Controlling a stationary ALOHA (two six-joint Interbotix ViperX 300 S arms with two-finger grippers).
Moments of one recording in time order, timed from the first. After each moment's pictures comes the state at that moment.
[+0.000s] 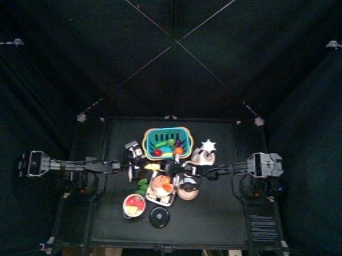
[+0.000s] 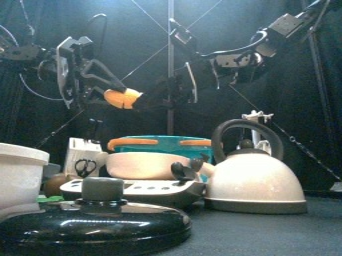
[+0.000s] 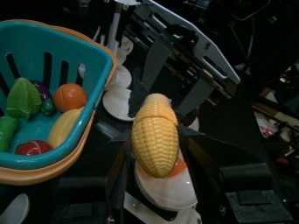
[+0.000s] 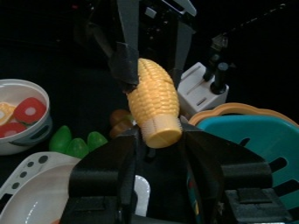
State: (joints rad) left arm 0.18 -0.44 1.11 0.04 -0.42 -0.36; right arm -0.08 0.11 0.56 0.15 -0.47 -0.39
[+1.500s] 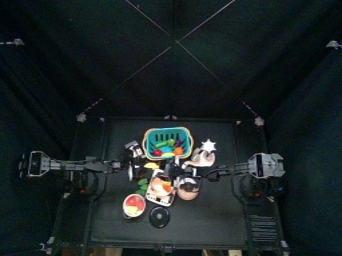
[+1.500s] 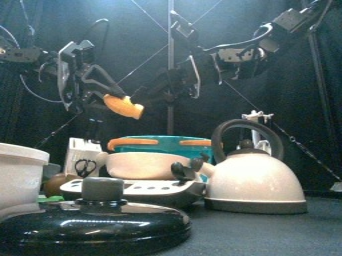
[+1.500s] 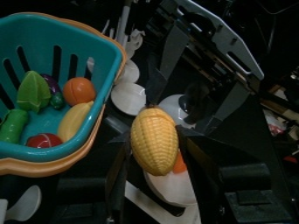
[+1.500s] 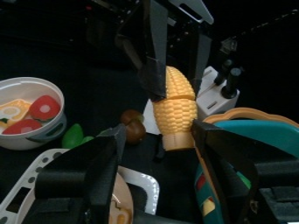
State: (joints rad) left arm 0.18 -0.43 1.10 0.04 -0.41 -0.36; right arm -0.09 0.09 0.56 0.14 -0.43 -0.40
